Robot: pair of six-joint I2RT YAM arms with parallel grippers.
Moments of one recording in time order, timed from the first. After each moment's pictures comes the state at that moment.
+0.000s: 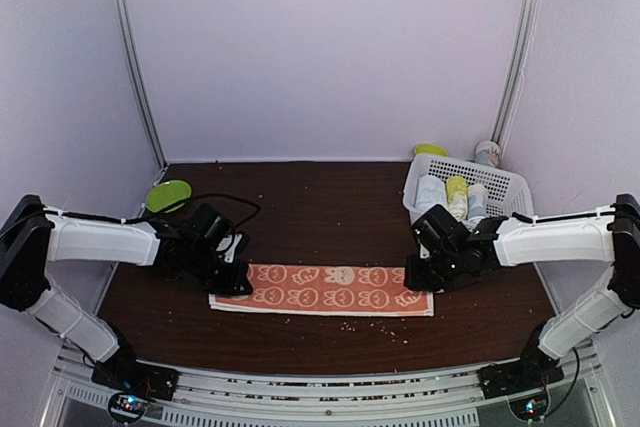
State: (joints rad) left arm -0.69 1.45 0.72 -0.34 0.23 -0.54; right arm 0.78 1.43 0.77 -0.42 0.06 0.79
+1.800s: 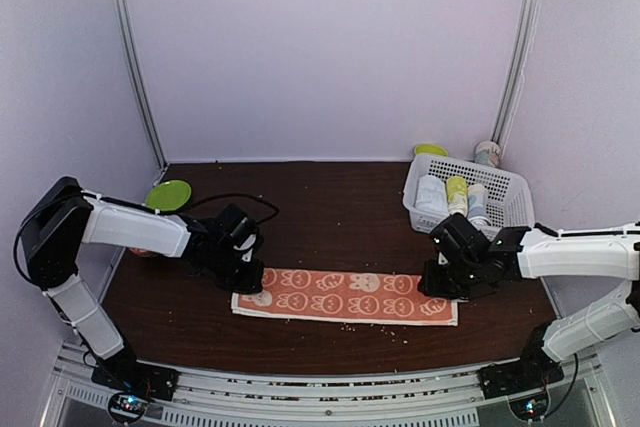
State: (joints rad) left arm -0.74 1.66 0.88 -0.35 0.11 -0.55; right arm 0.78 1.26 0.66 -0.47 0.11 0.88
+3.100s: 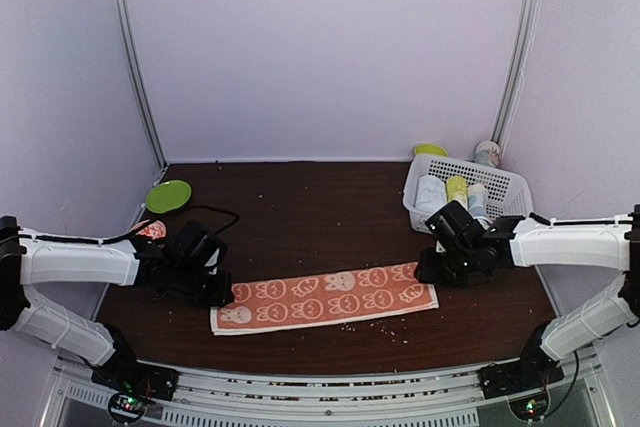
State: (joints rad) left arm -0.75 1.28 0.58 -0.39 0.01 -0.70; right arm 0.73 1.34 0.74 -0.46 0.14 0.83
